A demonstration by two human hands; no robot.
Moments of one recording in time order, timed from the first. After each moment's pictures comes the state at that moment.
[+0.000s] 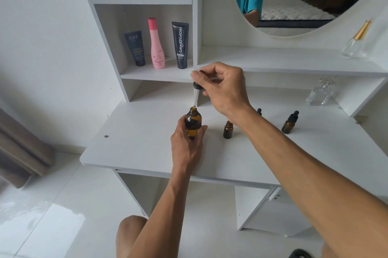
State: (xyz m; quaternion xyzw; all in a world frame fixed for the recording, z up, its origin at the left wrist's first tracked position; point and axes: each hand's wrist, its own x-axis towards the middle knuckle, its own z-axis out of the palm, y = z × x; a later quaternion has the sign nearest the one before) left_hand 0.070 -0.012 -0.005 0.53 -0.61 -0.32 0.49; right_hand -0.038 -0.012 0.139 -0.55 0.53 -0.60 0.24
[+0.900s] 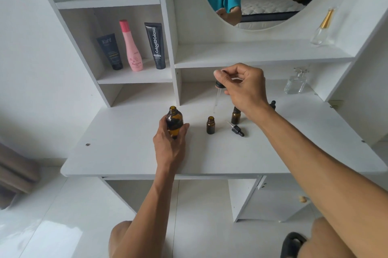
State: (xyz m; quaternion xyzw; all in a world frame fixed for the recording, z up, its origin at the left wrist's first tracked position) left_hand 0.069 -0.009 -0.001 0.54 -0.62 -0.31 0.48; right_hand -0.120 0.012 0.122 -0.48 0.60 -0.62 0.17
